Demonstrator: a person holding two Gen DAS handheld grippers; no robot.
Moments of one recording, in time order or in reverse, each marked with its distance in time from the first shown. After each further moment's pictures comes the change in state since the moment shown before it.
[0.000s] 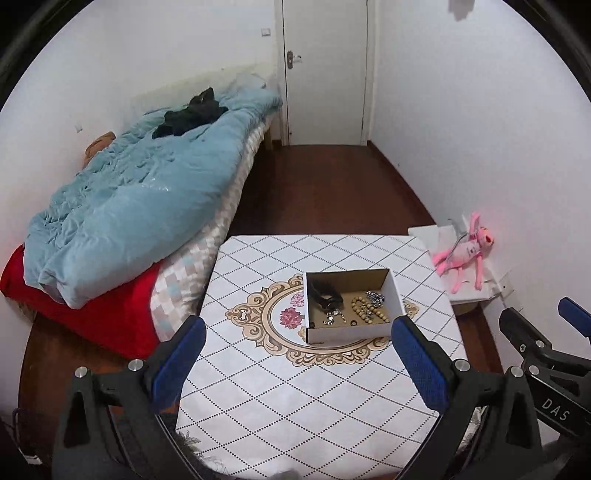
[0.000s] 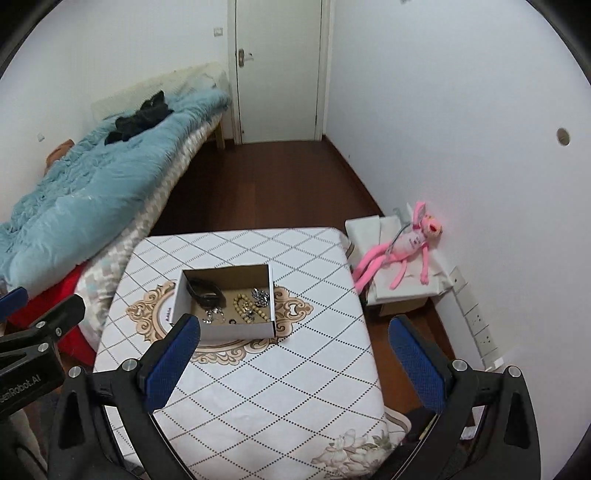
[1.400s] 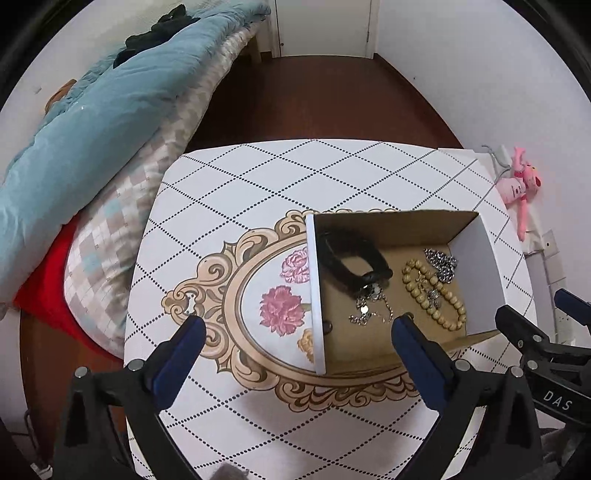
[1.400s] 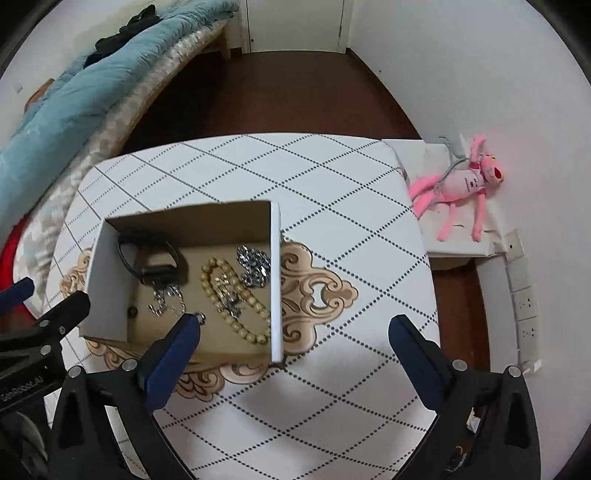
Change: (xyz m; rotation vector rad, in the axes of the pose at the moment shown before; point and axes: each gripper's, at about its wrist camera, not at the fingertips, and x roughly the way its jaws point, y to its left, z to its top) left arm 0.249 -0.001 -0.011 0.032 0.349 0.005; right arm 0.274 0.022 -0.011 -0.053 0.384 0.025
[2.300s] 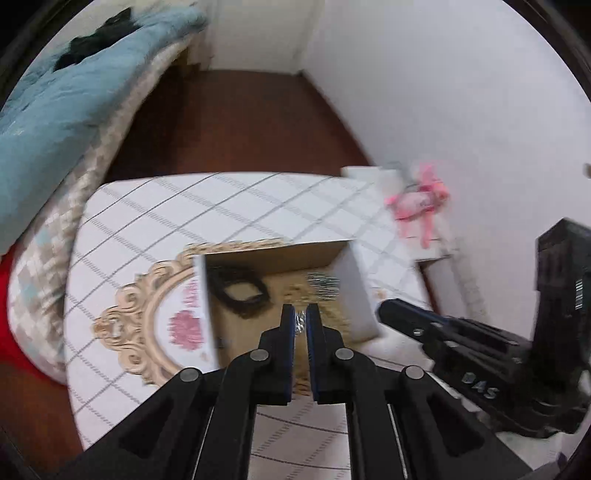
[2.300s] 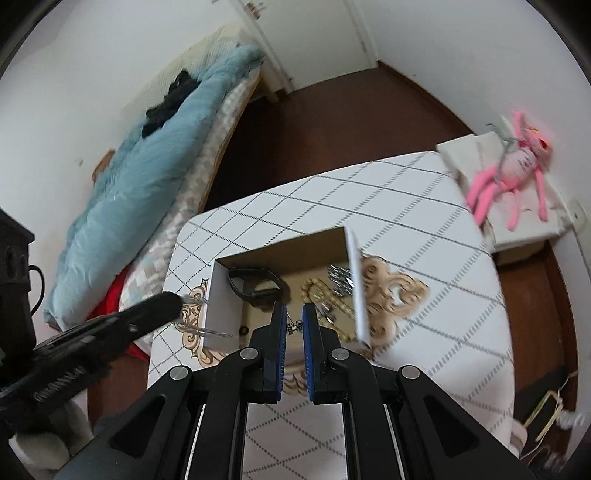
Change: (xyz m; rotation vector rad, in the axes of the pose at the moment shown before) left arm -0.044 -0.023 0.028 0.030 -0.031 -0.339; right arm -0.041 -0.006 0.001 0.132 -0.086 0.432
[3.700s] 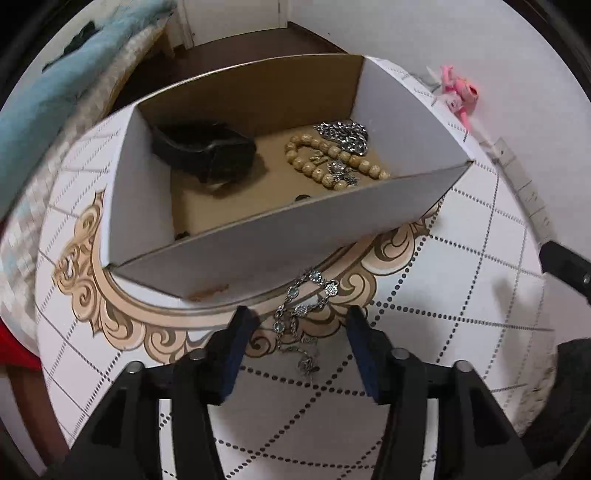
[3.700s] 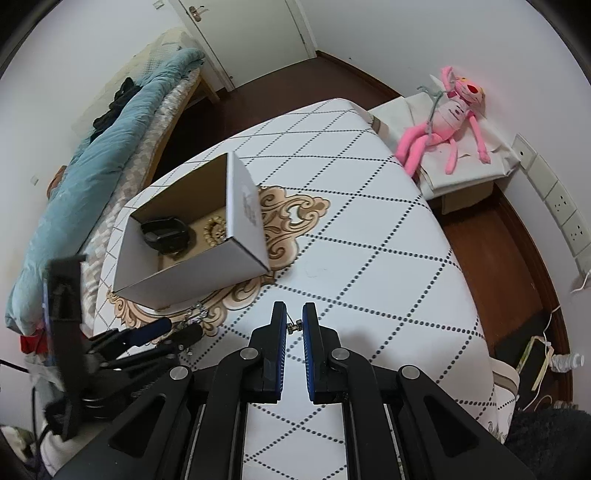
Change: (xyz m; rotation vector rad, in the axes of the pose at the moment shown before) left arm 0.103 -0.022 -0.113 0.217 0.152 0.186; right arm -0.014 -0.087 -0.102 0.154 -0.060 -0.182
